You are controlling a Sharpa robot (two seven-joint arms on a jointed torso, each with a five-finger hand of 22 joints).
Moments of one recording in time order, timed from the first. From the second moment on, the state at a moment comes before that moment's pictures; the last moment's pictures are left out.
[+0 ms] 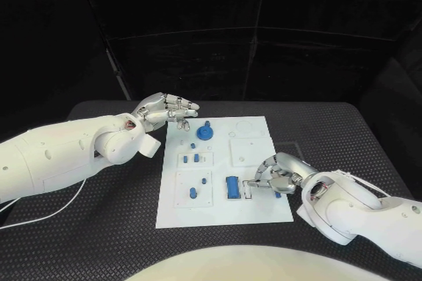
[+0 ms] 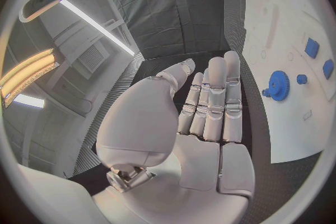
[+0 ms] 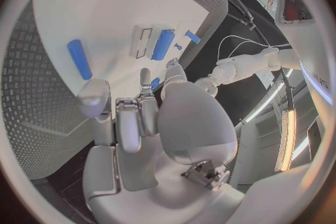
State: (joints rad) left arm 1.24 -0.80 -0.18 1.36 -0.14 0.00 0.37; left_hand 1.33 -0.08 0.36 -0.02 0.18 0.91 0.21 0.24 0.07 0.91 0.14 0.49 0.08 1.16 0.05 0.95 0.51 0.18 1.04 0.14 0.64 0.68; right arm 0.81 -1.05 0.08 1.94 -1.36 -0.47 -0.48; right_hand 1.32 0.02 -0.22 0.24 0.27 0.91 0.09 0.42 0.47 1.47 0.00 1.37 1.31 1.47 -0.07 1.55 1.31 0.12 1.30 0.04 1.29 0.96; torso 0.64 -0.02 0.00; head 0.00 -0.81
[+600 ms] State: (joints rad) left arm 1.24 -0.81 -0.18 1.37 -0.14 0.00 0.37; left_hand 1.33 -0.08 0.36 -0.02 0.18 0.91 0.21 0.24 0.07 0.91 0.14 0.49 0.08 1.16 0.05 0.95 0.51 0.18 1.04 0.14 0.64 0.68; right arm 0.81 -1.13 0.09 1.90 -1.46 -0.42 -0.47; right_hand 1.36 0.02 -0.27 0.25 0.26 0.99 0.08 0.32 0.40 1.47 0.01 1.35 1.35 1.47 -0.06 1.55 1.31 0.12 1.30 0.05 1.29 0.95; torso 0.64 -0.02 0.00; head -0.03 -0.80
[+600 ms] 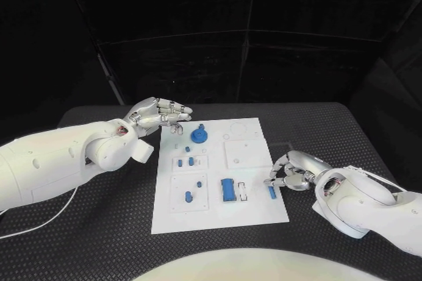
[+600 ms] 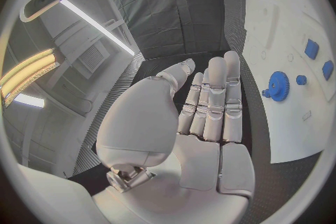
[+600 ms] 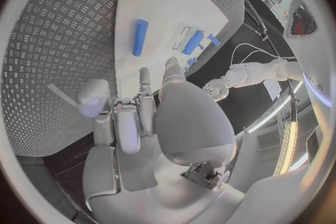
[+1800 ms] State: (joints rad) left arm 1.24 -0.81 -0.18 1.37 -0.14 0.00 0.37; left_hand 1.33 -0.08 0.36 -0.02 0.18 0.91 0.21 0.24 0.07 0.91 0.14 0.49 0.08 1.16 0.05 0.95 0.51 0.18 1.04 0.14 0.64 0.68; right arm 0.78 -1.09 0.09 1.87 -1.70 -0.23 -0.55; right_hand 1.40 0.01 -0.27 0.23 0.28 1.04 0.06 0.35 0.46 1.46 -0.01 1.33 1.35 1.46 -0.07 1.54 1.31 0.12 1.29 0.04 1.28 0.94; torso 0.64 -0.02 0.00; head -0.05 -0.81
